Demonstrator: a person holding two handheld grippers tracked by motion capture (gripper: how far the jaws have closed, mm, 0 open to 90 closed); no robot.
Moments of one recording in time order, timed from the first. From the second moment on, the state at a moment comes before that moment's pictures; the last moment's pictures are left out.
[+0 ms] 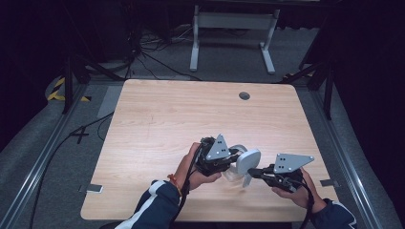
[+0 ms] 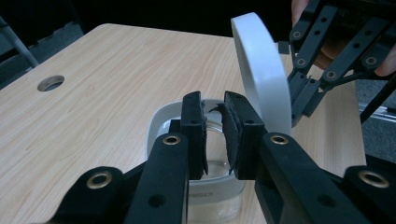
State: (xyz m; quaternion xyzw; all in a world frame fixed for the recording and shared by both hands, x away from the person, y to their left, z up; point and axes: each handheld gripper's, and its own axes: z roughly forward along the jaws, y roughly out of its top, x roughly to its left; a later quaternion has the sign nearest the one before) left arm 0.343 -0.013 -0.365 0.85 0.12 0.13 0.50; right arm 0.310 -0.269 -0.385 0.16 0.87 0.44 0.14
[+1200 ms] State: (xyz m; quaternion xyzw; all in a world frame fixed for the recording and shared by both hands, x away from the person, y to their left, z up) left arm 0.356 0.046 -0.383 0.85 0.17 0.16 0.46; right arm 0.310 -0.283 -0.385 0.17 0.88 0.42 0.14
